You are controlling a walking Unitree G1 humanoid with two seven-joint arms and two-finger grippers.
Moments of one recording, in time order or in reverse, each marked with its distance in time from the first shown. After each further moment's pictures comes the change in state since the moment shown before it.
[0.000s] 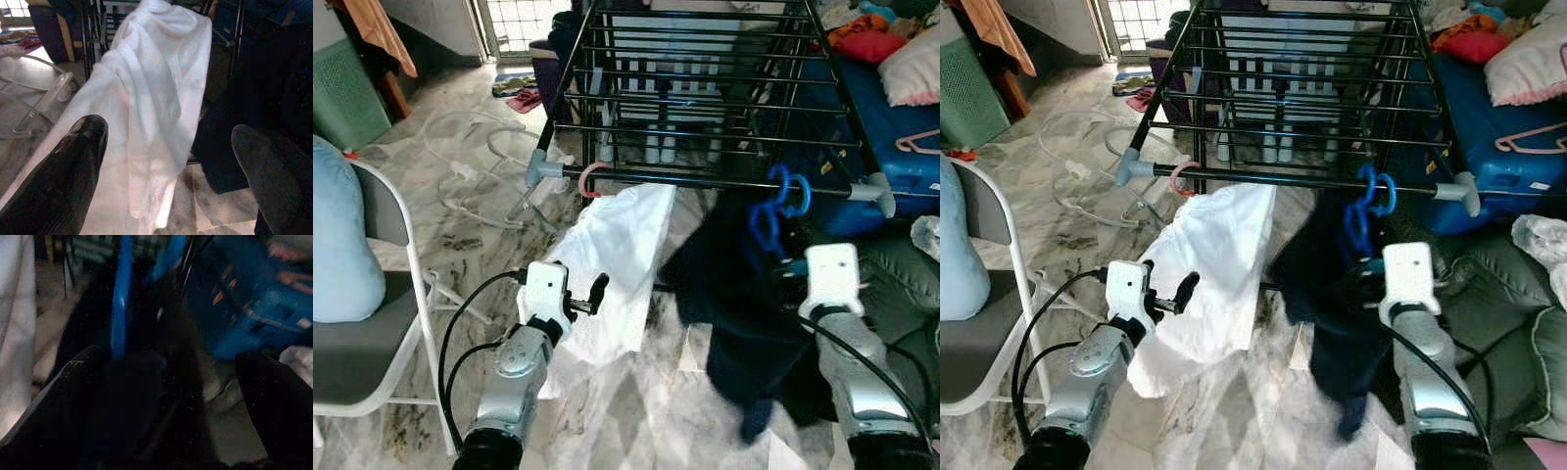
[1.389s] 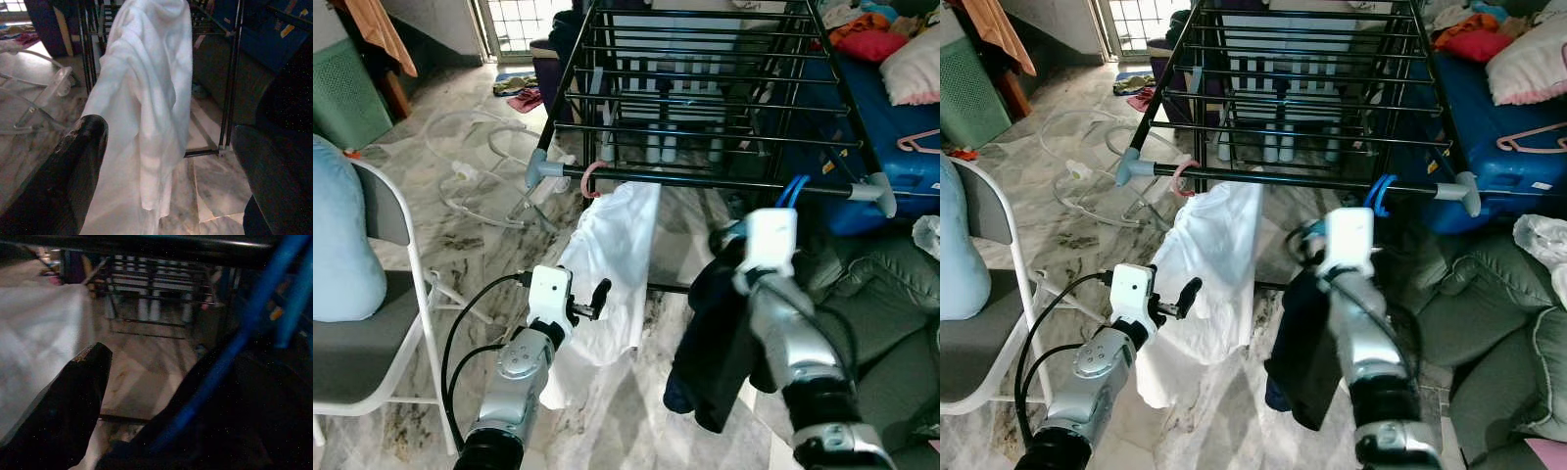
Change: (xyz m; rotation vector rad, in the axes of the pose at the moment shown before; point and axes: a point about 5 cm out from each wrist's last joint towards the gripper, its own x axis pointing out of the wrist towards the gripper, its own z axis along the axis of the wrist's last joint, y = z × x) left arm 0.000 -0.001 -0.005 0.021 0.026 -0.007; right arm 0.032 0.071 0.033 0.197 -0.038 0.106
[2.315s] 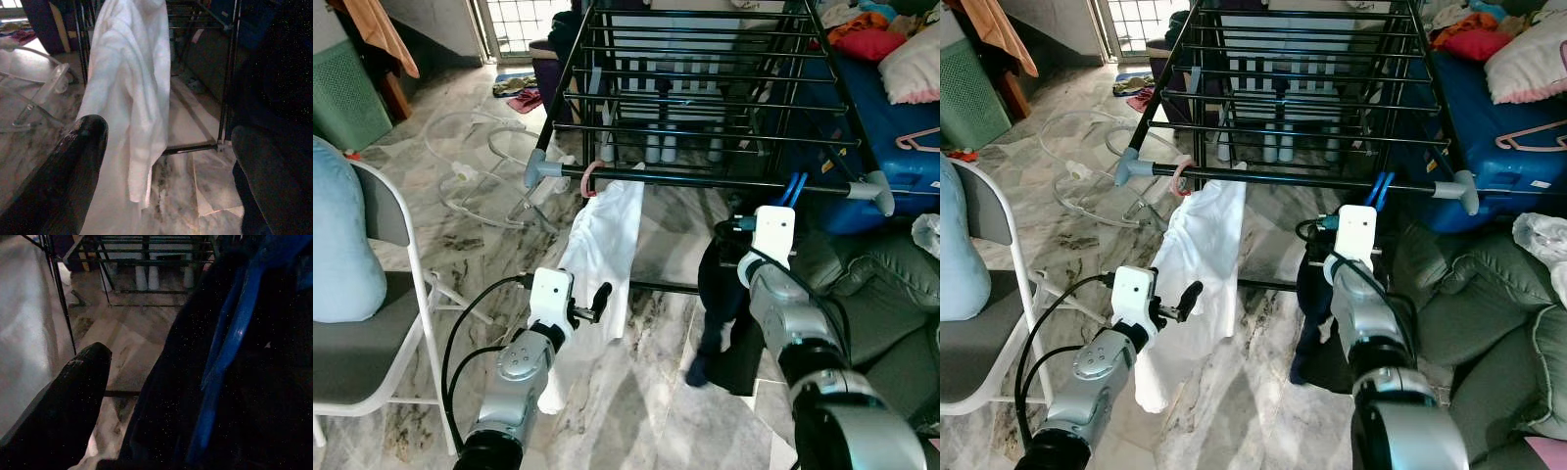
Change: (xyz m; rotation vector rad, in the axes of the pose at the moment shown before) left arm -0.002 0.000 -0.004 0.007 0.023 -0.008; right arm 0.028 -0.008 -0.017 0.085 0.150 -0.021
